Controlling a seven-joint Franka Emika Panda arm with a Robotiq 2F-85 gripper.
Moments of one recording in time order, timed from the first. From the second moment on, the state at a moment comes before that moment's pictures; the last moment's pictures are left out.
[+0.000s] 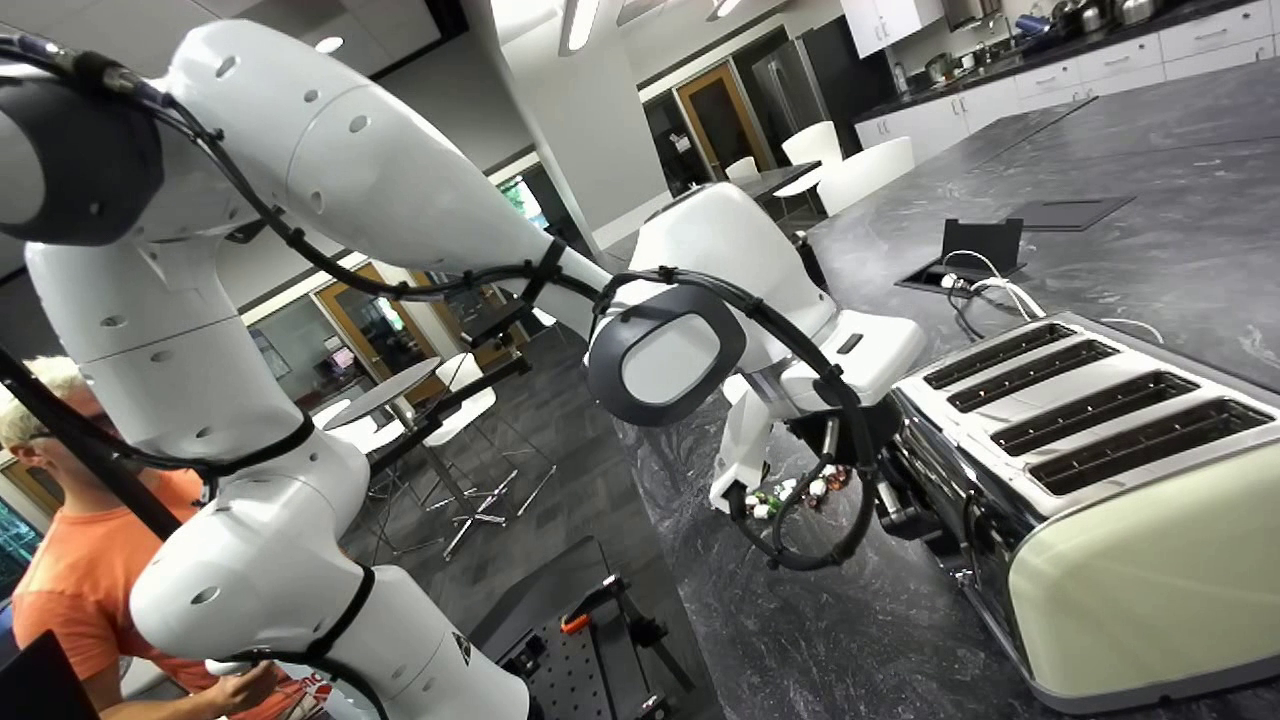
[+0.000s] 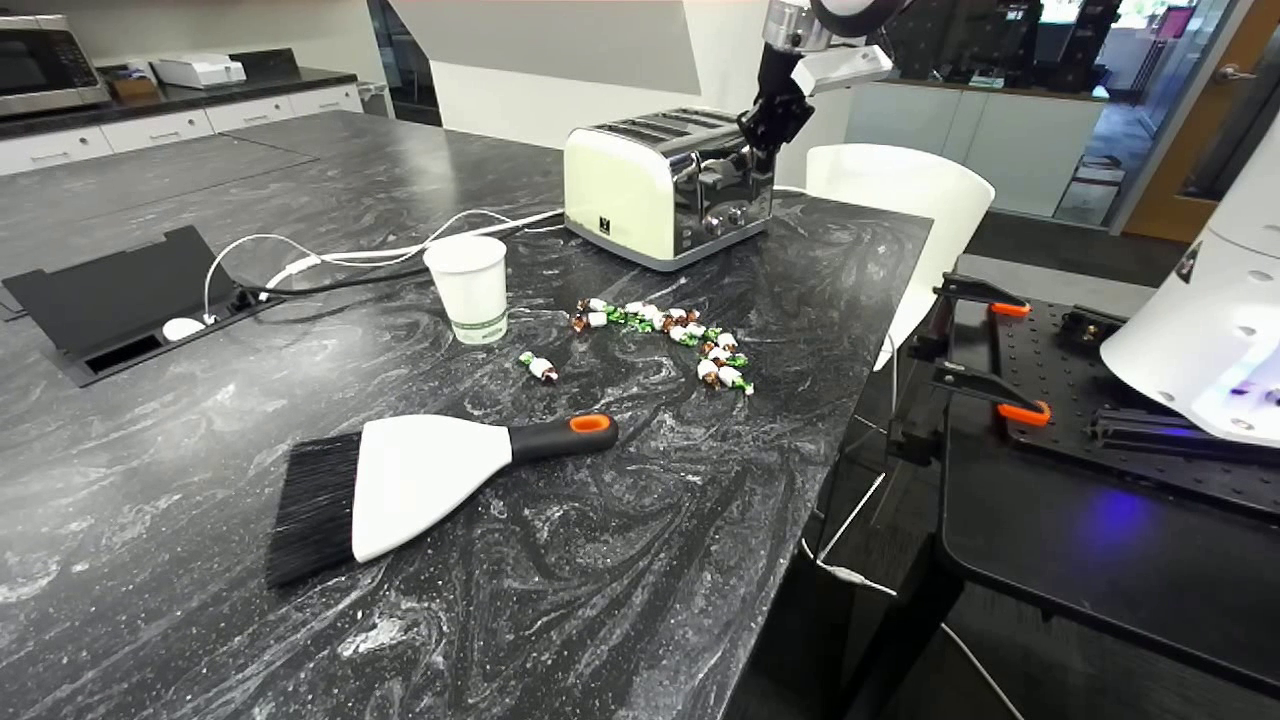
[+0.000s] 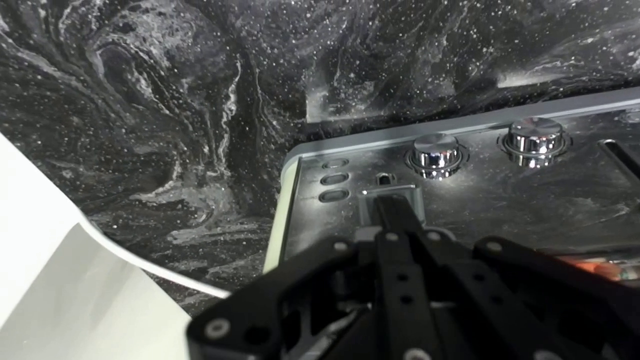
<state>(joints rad) -0.18 0.22 -0.24 -2.43 -0.21 2.86 0.34</state>
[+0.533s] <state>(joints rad) -0.17 0.31 -0.24 -2.42 -0.10 2.93 0.30</state>
